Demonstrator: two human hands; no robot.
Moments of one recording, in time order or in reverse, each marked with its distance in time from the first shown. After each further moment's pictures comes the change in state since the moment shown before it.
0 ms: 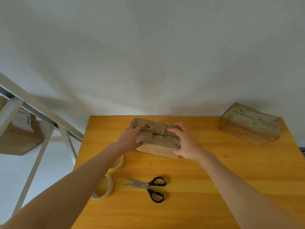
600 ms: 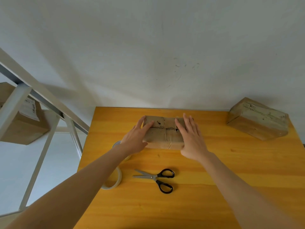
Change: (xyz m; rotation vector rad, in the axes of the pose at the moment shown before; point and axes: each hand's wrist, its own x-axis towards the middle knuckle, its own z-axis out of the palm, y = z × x) left_hand -0.024 -0.021 0.022 -0.106 0.047 0.079; right_hand -0.005 -0.023 0.031 -0.524 0.100 0.042
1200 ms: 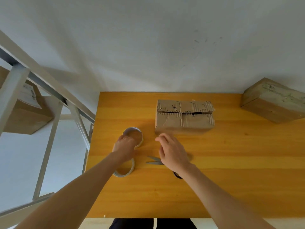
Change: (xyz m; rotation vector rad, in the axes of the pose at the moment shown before) left_hand -0.047 -0.093 0.059 0.232 -0.213 -0.150; right_hand -0.028 -0.112 0.083 0.255 0.232 -0.248
